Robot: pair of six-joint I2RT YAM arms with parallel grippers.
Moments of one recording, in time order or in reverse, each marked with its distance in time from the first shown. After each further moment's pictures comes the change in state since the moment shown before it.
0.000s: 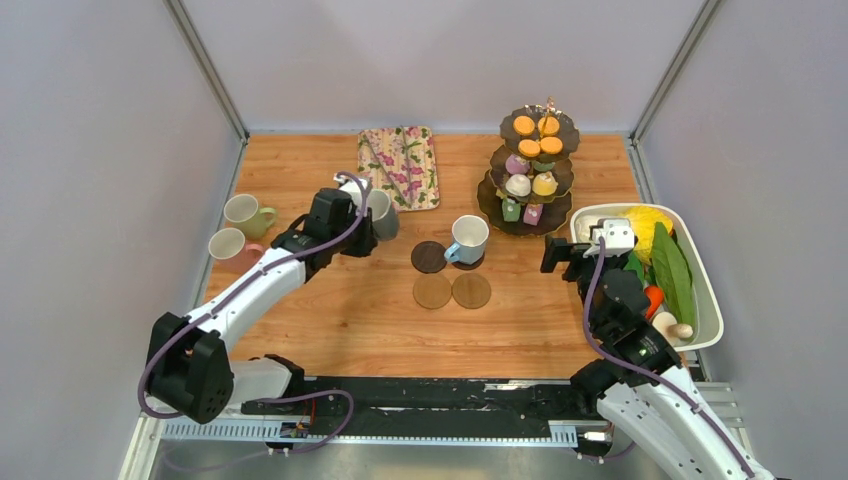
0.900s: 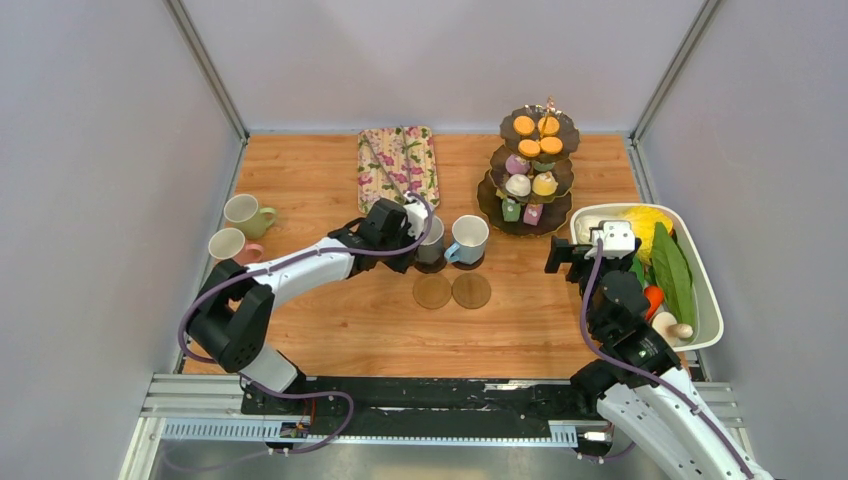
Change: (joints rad) left arm -0.243 0.289 0.067 0.127 0.082 0.281; right arm 0.000 -0.014 -0.015 0.000 0.061 -0.051
